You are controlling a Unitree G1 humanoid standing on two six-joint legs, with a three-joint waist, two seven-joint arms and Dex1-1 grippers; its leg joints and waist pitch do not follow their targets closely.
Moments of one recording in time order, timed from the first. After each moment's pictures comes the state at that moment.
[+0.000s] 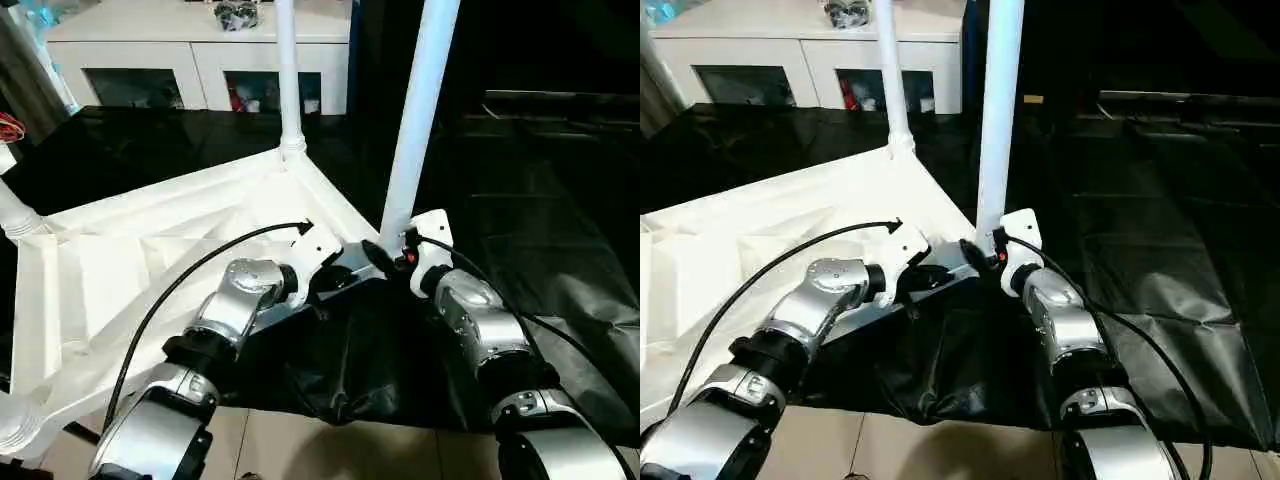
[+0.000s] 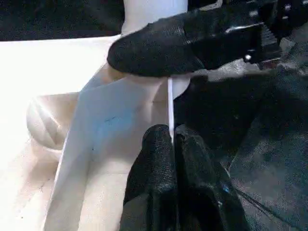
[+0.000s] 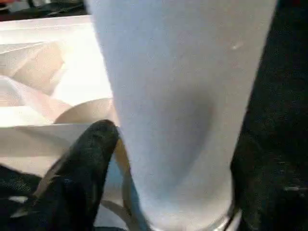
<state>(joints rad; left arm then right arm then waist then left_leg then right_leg) -0.67 0.14 -0.22 0.73 0.06 0.13 -0.85 -0.60 -0.12 -0.02 0.79 0.09 0.02 0.54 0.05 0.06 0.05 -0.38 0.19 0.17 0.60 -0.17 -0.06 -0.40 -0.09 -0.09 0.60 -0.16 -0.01</state>
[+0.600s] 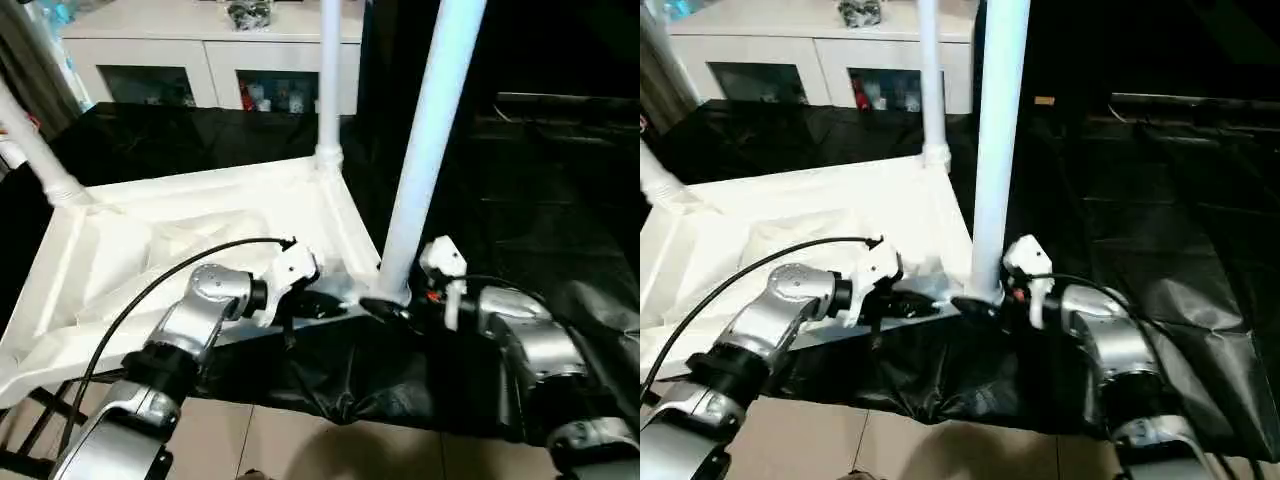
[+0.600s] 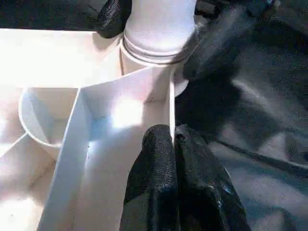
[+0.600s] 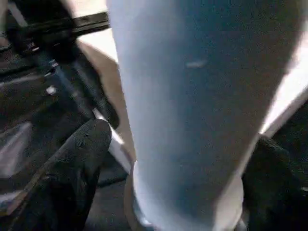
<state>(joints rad) -0.58 0.28 -0.26 0.59 -0.01 0.10 -1.17 -0.46 -0.34 0.10 0.58 0.16 0.04 1.11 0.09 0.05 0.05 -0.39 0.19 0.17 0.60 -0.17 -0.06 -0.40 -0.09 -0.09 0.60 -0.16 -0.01</state>
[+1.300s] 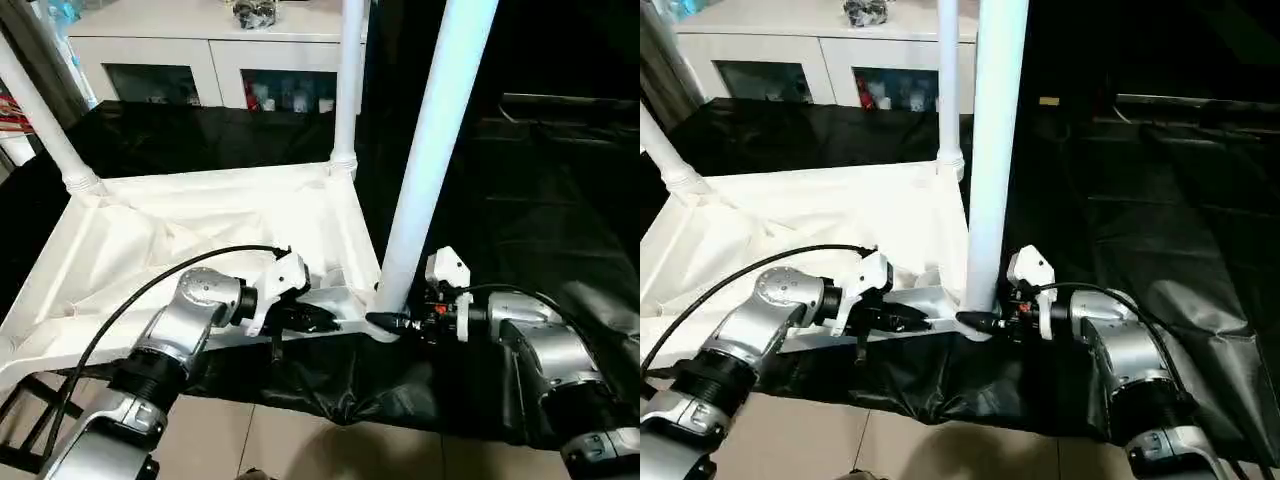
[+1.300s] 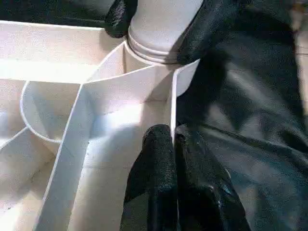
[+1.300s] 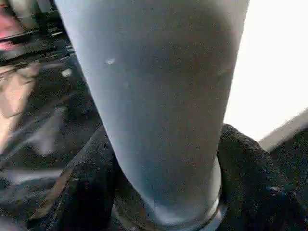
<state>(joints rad) -0.55 0.30 -0.27 0.55 -0.02 0.11 -1.18 -0.42 -0.34 0.11 0.50 0.16 0.10 1.10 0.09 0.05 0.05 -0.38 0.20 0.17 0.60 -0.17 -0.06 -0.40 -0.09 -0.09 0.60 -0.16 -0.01</state>
